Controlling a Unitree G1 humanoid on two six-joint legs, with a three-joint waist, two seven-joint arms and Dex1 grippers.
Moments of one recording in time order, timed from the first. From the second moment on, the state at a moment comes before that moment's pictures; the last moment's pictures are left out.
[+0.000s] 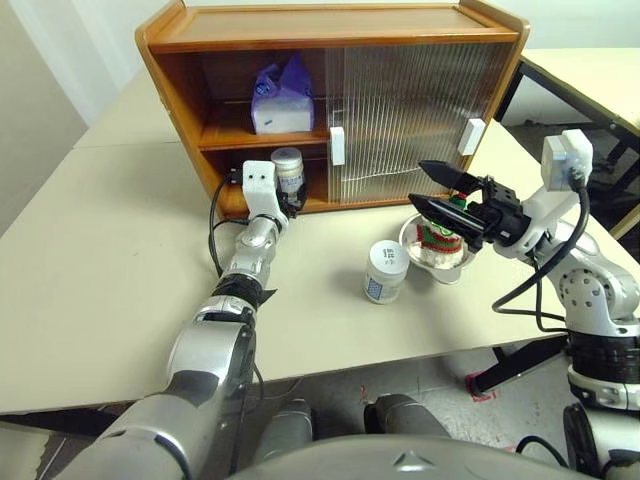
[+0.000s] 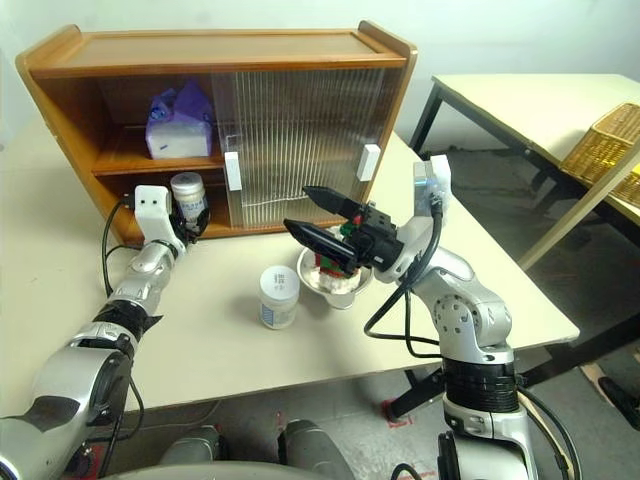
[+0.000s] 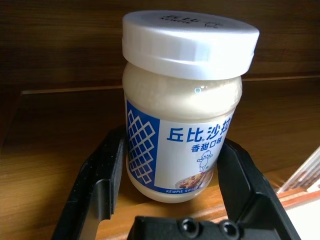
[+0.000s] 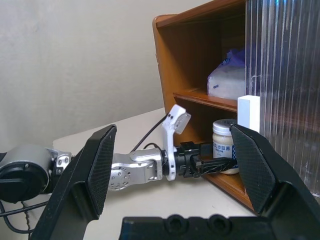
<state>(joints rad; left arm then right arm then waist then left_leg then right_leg) -0.77 0.18 0.10 1.09 -0.07 -0.26 -0.16 -0.35 -0.46 -0.15 -0.19 0.83 0.50 0.97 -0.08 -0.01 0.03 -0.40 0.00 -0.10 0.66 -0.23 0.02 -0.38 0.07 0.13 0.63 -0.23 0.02</state>
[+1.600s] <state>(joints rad) -0.57 0.15 0.16 0.73 -0.12 -0.26 -0.12 -0.36 -0.45 -0.15 -0.19 0.83 0.51 0.98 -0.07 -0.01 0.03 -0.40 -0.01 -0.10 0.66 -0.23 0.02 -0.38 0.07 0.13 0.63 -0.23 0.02</state>
